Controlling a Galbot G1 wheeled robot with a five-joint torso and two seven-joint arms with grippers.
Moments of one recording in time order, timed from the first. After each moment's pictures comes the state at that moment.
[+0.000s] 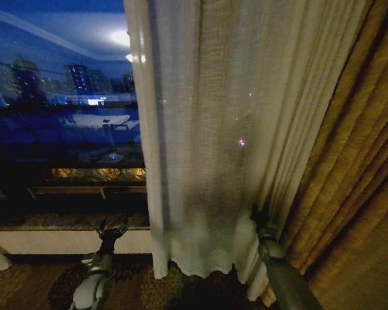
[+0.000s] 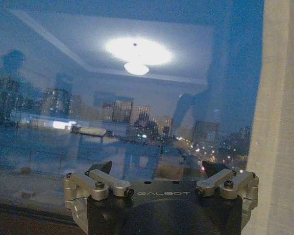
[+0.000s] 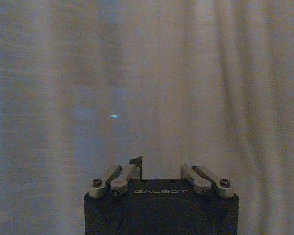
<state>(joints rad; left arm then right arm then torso) 1.36 -1.30 -0.64 -1.77 -0.41 -0.17 -0.02 -1.00 1.26 0.52 1.37 0.31 0.14 -0.03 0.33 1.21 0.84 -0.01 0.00</state>
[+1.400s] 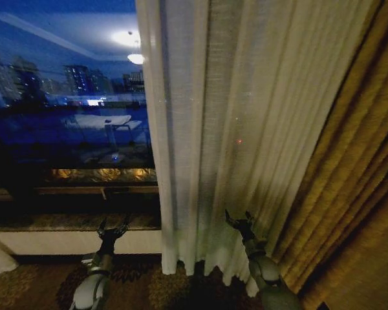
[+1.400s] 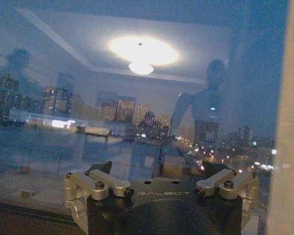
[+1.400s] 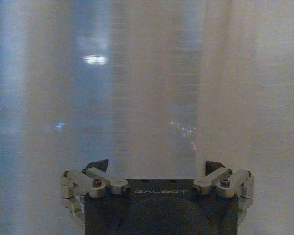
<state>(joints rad) 1.36 -1.30 -0.64 -1.77 -0.41 -0.17 -0.02 -1.16 1.34 0.52 1.58 0.25 0.14 -0.06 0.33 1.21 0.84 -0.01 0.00</state>
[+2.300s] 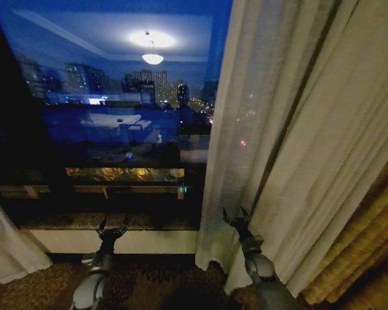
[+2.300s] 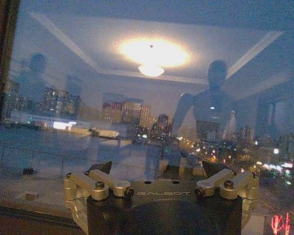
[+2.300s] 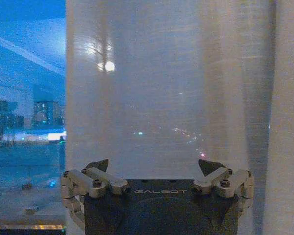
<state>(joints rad) 1.36 -1.30 -0.64 -1.77 -0.41 -0.17 -0.02 -1.11 1.37 0.50 1.50 0.22 0.21 -0.08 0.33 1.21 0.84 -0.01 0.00</state>
